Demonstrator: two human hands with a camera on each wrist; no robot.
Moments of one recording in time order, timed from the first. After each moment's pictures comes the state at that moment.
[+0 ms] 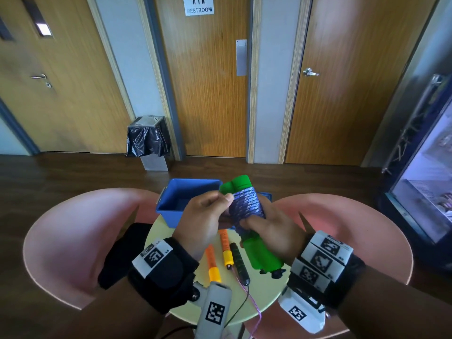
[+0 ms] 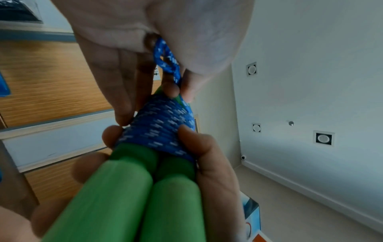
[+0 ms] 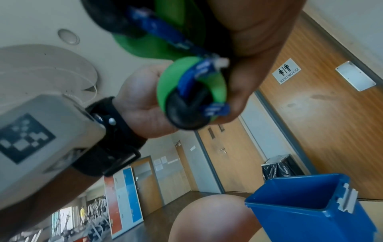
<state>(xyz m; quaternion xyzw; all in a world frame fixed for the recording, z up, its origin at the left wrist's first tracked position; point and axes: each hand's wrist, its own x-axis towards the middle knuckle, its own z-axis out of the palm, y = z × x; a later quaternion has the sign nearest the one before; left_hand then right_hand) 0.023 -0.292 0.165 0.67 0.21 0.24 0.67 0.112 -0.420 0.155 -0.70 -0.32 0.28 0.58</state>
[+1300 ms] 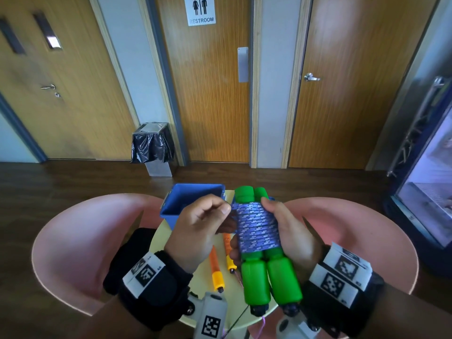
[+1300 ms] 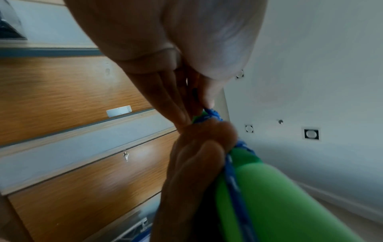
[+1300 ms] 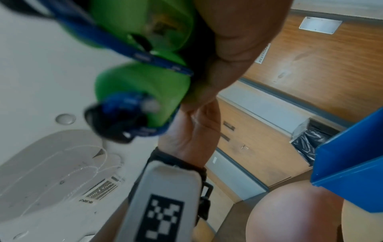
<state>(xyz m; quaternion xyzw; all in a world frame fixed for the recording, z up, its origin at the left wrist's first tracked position) -0.007 -0.299 0.171 0.69 0.09 0.27 0.67 0.087 -0.440 0.176 -0.44 -0.13 0.51 0.73</state>
